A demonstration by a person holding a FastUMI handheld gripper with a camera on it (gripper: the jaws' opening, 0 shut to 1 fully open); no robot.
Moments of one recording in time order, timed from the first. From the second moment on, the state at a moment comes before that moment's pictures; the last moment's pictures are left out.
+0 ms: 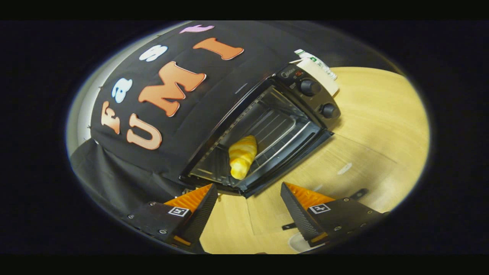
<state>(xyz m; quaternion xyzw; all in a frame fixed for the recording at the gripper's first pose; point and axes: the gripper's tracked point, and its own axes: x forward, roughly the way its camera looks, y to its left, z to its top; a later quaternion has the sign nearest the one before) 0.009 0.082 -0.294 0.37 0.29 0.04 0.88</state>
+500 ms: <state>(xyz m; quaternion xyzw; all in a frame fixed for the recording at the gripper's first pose) -0.063 0.026 -0.338 0.14 0.35 0.00 0.93</state>
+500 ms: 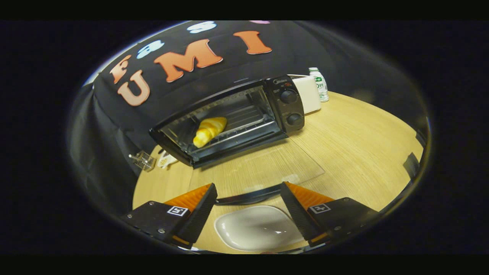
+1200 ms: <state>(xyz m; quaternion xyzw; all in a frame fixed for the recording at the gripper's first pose) -0.076 0.029 -0.383 -0.04 0.41 0.04 0.91</state>
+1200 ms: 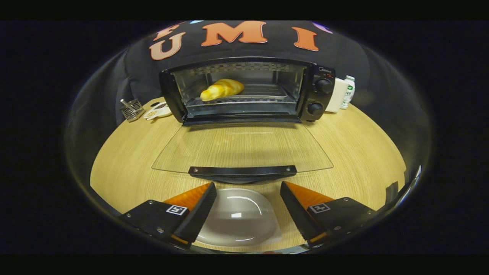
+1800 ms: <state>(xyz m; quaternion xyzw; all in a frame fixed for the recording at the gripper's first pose) -0.059 0.034 -0.331 -0.03 0.36 0.04 0.93</state>
